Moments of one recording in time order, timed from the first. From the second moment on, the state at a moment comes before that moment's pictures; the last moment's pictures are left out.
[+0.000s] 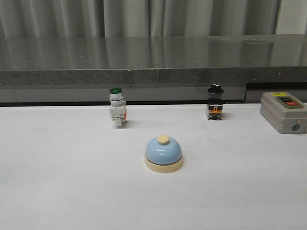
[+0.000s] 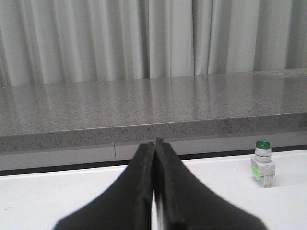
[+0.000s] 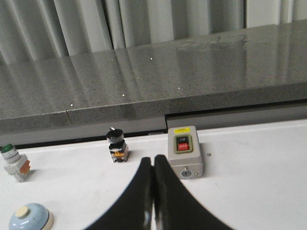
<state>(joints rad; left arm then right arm) -0.09 0.00 0.00 0.01 -0.01 0.03 0.07 0.10 -0.24 0.02 0.27 0.17</state>
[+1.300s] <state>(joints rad) -0.09 0.00 0.00 0.01 -0.02 0.03 0.33 1.20 -0.81 0.05 0.53 0.17</state>
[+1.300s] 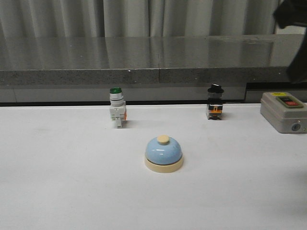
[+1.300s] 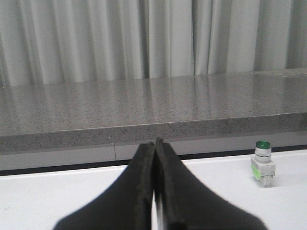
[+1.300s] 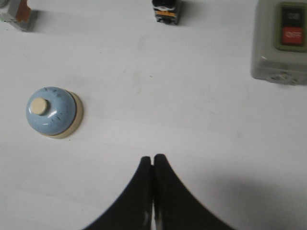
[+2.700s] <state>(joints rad) -0.09 0.00 0.00 0.01 -0.02 0.03 0.64 1.84 -1.16 0.05 0.40 0.17</state>
